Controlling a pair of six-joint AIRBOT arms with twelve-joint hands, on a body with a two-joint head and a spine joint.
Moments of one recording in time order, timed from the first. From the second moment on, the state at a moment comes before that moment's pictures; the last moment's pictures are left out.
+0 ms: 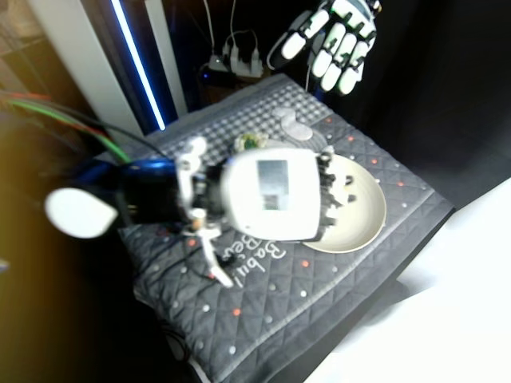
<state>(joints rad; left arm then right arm) 0.52 -0.94 1.17 0.52 -1.08 0.43 -0.17 -1.36 1.67 -0.47 0.69 -0.25</state>
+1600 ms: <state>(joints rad) 0.58 -0.93 1.15 0.47 -1.10 0.40 -0.20 -1.19 1.40 -0.54 0.90 -0.26</state>
